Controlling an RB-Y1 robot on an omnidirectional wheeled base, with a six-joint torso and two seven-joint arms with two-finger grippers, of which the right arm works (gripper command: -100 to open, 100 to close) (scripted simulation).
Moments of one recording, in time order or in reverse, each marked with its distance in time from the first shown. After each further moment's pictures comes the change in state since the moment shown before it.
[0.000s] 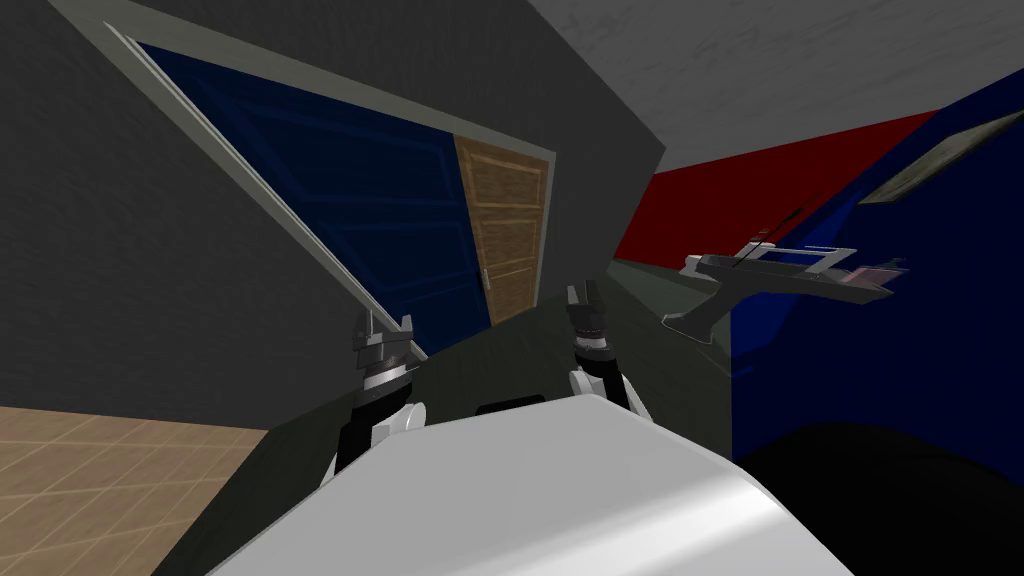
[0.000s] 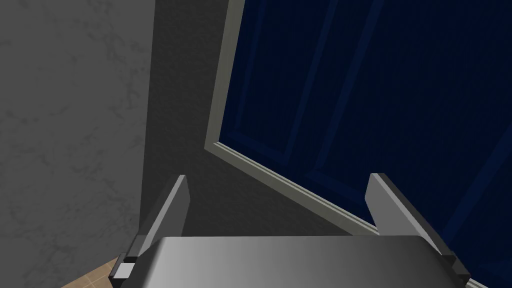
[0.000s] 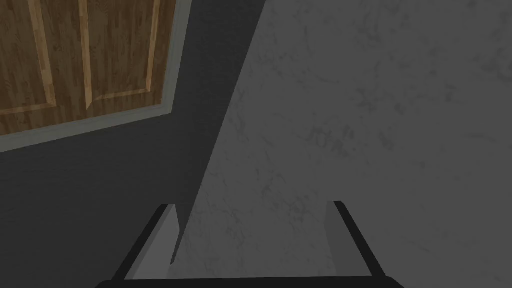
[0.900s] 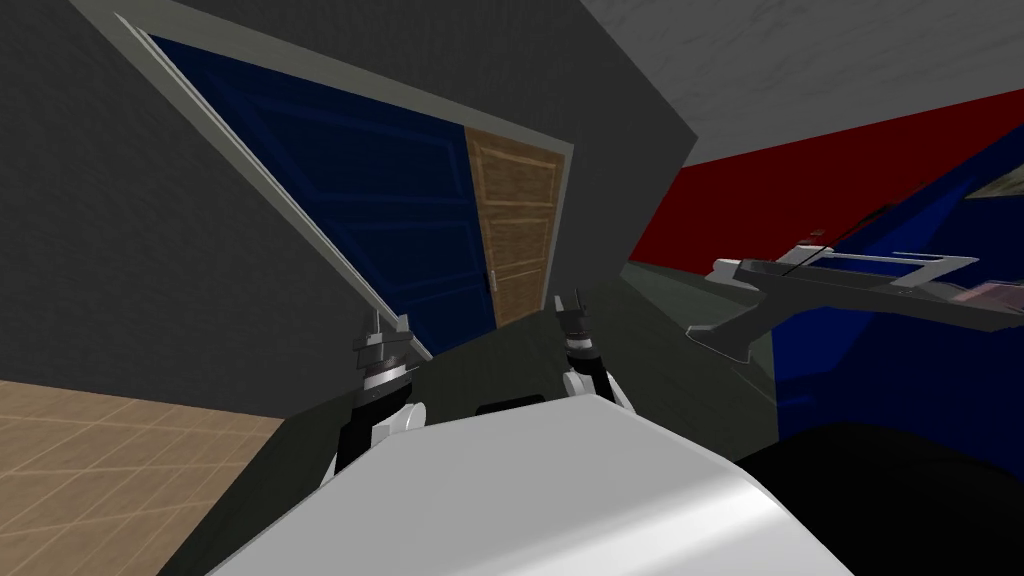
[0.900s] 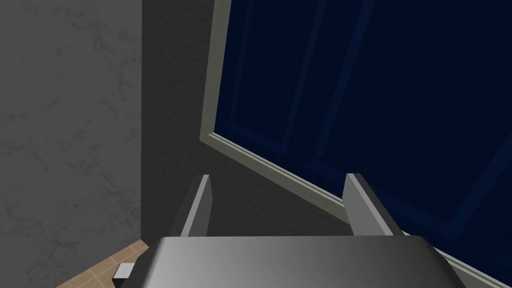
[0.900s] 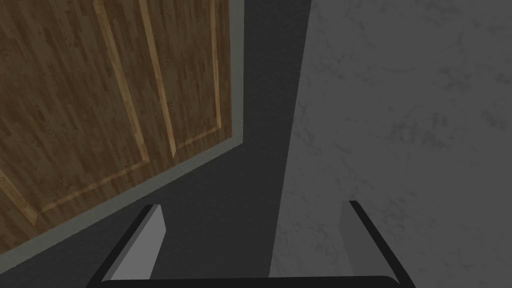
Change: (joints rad) arm -0.052 -0.046 0.030 0.170 -0.076 -0.021 -0.159
